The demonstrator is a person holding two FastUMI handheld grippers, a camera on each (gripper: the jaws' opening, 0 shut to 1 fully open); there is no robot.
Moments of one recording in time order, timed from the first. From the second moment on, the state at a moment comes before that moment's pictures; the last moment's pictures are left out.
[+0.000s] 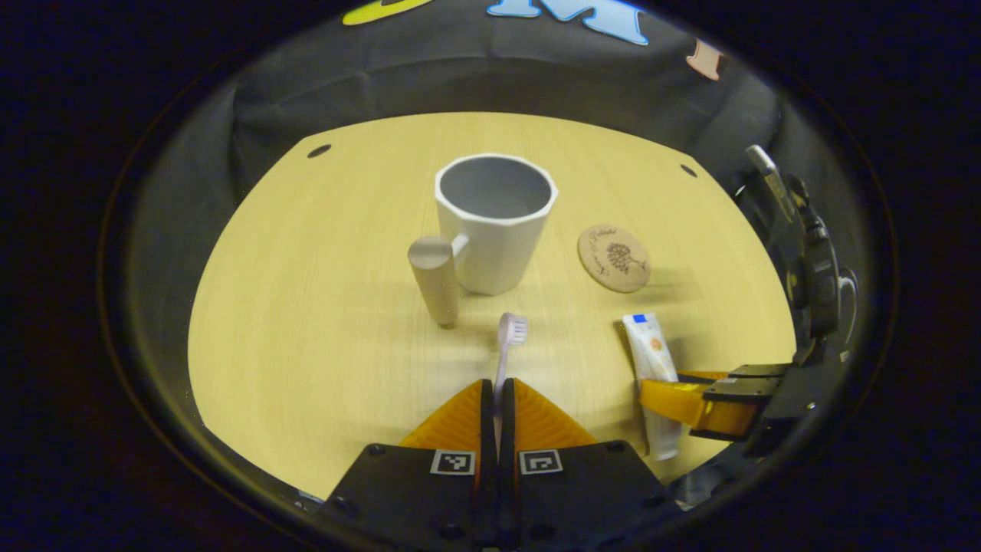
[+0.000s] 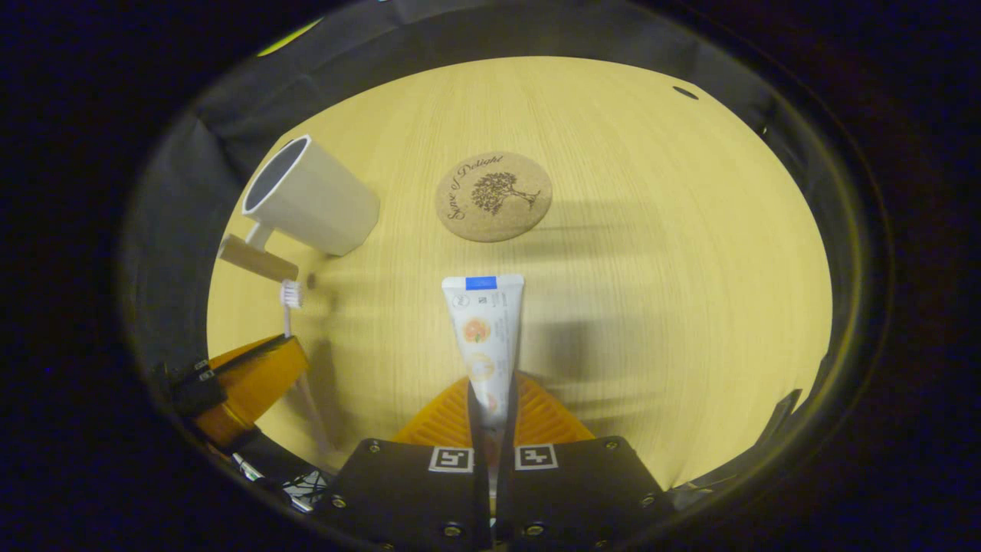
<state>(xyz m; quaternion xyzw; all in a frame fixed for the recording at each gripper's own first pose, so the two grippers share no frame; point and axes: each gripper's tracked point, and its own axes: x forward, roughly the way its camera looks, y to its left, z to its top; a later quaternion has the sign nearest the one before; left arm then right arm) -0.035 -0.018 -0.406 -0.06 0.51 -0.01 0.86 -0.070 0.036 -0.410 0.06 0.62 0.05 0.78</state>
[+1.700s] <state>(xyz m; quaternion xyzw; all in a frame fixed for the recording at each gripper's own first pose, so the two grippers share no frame) 0.194 -0.022 -0.280 -0.09 0.27 -0.08 0.95 -0.067 0.034 -0.412 0.06 0.61 0.07 0.79</state>
